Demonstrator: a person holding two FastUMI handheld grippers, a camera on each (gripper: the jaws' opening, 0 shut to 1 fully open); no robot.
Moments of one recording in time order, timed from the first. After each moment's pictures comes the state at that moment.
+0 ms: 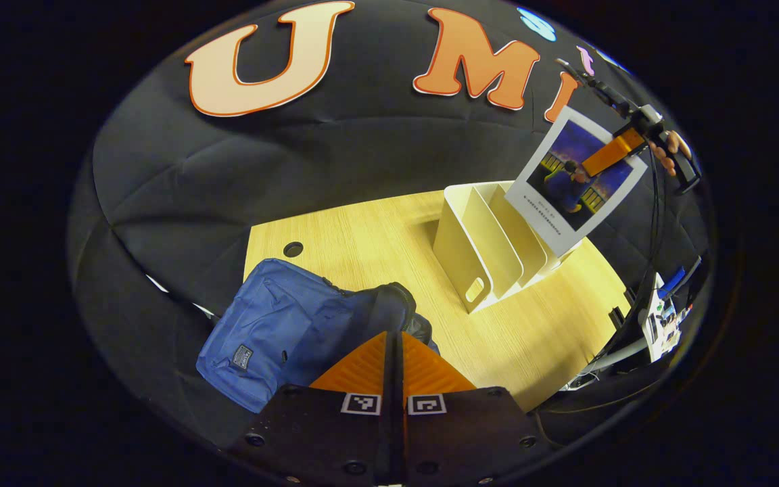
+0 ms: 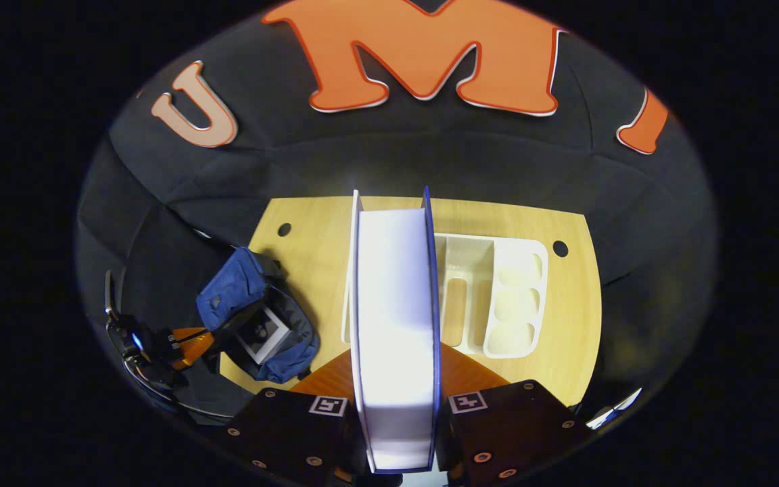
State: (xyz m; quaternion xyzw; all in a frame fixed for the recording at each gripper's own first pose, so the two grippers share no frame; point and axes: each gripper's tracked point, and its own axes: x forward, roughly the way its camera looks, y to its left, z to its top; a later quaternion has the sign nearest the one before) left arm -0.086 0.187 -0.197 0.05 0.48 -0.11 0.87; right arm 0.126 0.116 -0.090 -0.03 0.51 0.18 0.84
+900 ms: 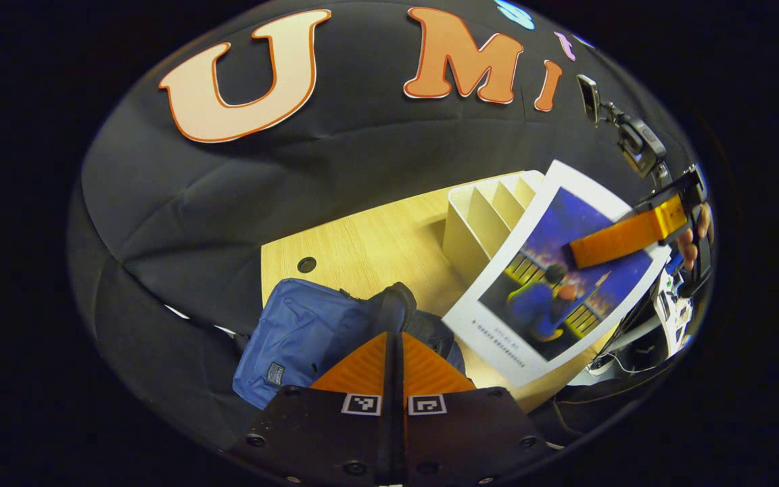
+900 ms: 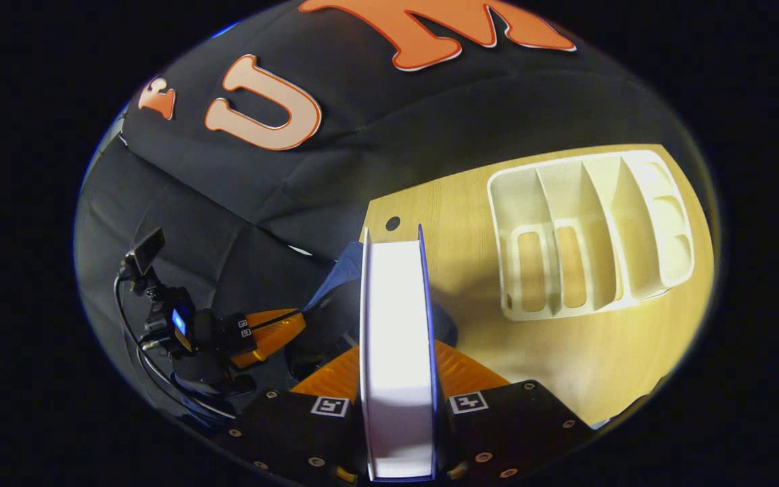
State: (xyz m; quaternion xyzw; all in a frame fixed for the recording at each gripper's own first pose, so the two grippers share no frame) left arm -0.066 0.206 -0.171 0.11 0.48 -0.13 0.86; right arm 0.031 0.273 -0.163 0.19 0.50 0.29 0.79
